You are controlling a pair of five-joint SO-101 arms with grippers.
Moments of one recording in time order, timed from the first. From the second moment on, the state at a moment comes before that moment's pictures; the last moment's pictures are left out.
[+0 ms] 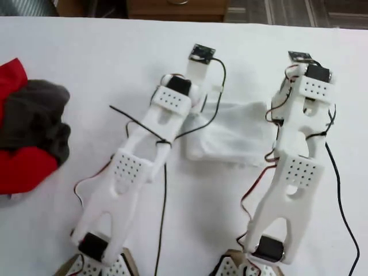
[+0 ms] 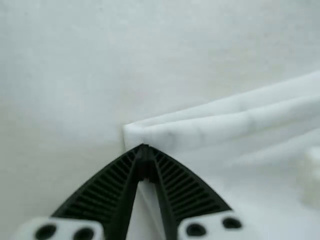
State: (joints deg) left arm 19.0 67.1 -69.6 77.8 8.0; right arm 13.8 51.9 -56.3 98.5 12.3
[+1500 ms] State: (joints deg) left arm 18.2 77.8 -87.1 76.3 8.0; right arm 7.6 -2.6 39.1 52.6 8.7
